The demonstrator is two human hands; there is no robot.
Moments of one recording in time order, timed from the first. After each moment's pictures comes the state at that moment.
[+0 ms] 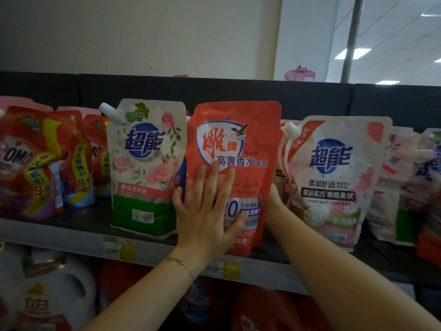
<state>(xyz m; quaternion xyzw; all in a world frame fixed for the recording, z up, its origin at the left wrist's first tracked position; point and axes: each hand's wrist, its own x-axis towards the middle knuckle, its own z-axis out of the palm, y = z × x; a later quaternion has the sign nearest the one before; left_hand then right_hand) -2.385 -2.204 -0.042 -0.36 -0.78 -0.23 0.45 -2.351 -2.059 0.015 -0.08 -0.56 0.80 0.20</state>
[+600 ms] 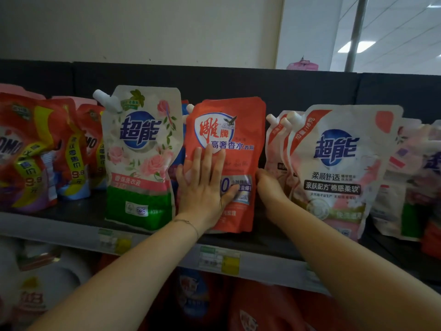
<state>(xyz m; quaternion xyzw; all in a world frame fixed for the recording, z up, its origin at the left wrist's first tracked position) -2.443 -2.179 -0.031 -0.34 -0.82 -0.19 0.42 -2.360 -2.054 0.014 -0.15 -0.69 0.66 0.26</state>
